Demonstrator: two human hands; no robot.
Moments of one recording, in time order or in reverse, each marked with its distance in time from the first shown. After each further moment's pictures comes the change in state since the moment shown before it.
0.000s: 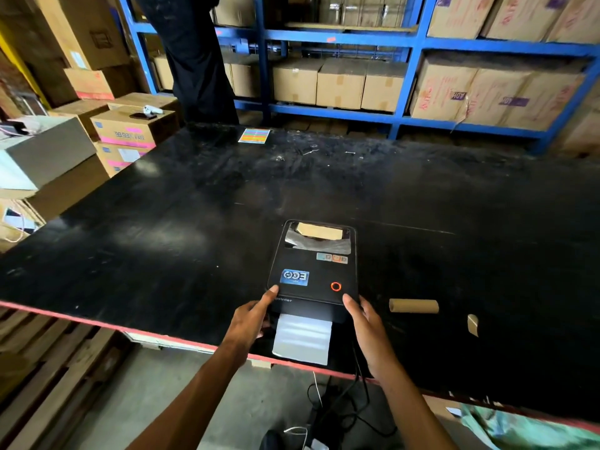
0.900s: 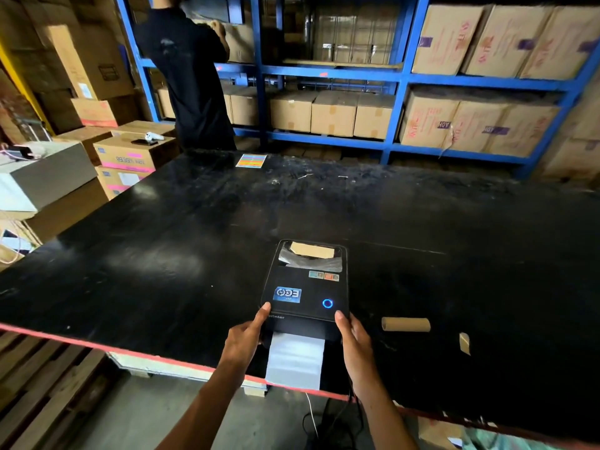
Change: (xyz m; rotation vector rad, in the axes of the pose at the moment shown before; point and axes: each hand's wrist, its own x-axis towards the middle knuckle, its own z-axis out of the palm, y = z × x) left_hand 0.010 -0.015 0.005 0.002 0.093 0.101; right_hand -0.002 0.011 0.009 0.063 0.081 -0.061
